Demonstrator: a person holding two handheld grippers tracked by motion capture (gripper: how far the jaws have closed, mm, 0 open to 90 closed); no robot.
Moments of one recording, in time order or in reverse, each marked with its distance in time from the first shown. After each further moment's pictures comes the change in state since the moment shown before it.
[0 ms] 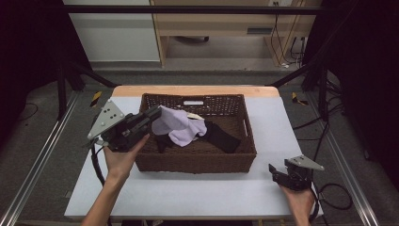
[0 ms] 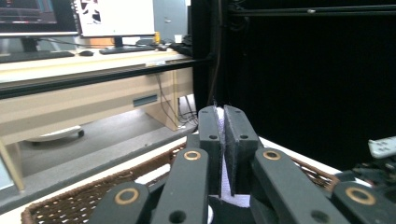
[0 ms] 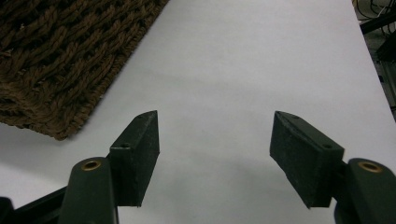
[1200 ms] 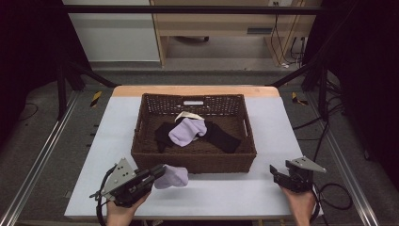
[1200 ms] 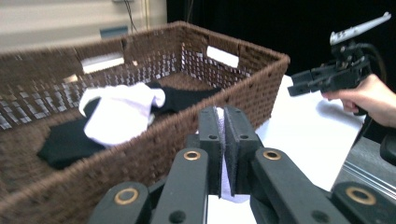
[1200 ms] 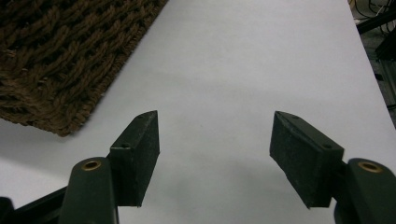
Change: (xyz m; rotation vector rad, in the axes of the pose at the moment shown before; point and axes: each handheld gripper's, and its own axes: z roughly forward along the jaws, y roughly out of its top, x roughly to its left) left arm -0.045 -0.114 -0.034 0.252 -0.084 -0.080; right arm 0.000 -0.003 -0.005 -0.010 0.003 0.011
